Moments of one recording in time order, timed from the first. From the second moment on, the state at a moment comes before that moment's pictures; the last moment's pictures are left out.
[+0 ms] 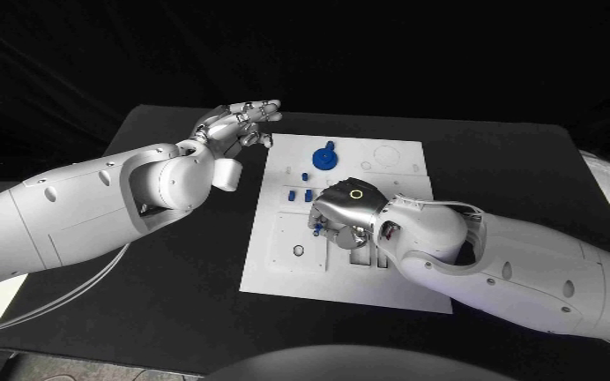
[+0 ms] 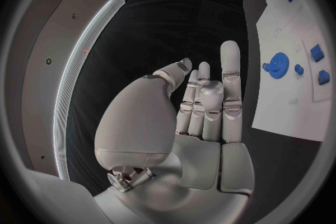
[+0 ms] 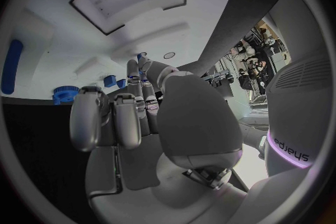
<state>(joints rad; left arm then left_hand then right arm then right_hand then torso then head) 1.18 -0.87 -0.01 1.53 0.16 -0.22 0.36 1.33 -0.13 0.44 0.00 0.12 1.03 0.18 0.11 0.07 1.12 0.10 0.28 0.13 1.32 0.01 1.23 0.75 0.17 1.31 0.10 0.59 0.69 0.98 -0.72 0.04 1.73 -1.98 -0.13 -0.17 1.39 -0.11 0.54 0.00 0.05 1.20 0.11 0.07 0.10 1.28 0.06 0.07 0.07 1.46 -0.02 1.43 1.31 0.07 1.44 0.08 1.35 1.21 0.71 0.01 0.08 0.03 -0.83</state>
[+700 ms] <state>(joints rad) 1.18 -0.87 -0.01 1.53 0.16 -0.22 0.36 1.33 -0.13 0.44 0.00 0.12 1.03 0.18 0.11 0.07 1.11 0.10 0.29 0.13 1.32 0.01 1.23 0.75 0.17 1.31 0.10 0.60 0.69 0.98 -0.71 0.04 1.73 -1.98 -0.12 -0.17 1.39 -0.11 0.54 0.00 0.04 1.20 0.11 0.08 0.10 1.29 0.06 0.07 0.07 1.46 -0.02 1.43 1.31 0.07 1.44 0.08 1.35 1.21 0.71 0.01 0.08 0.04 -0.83</state>
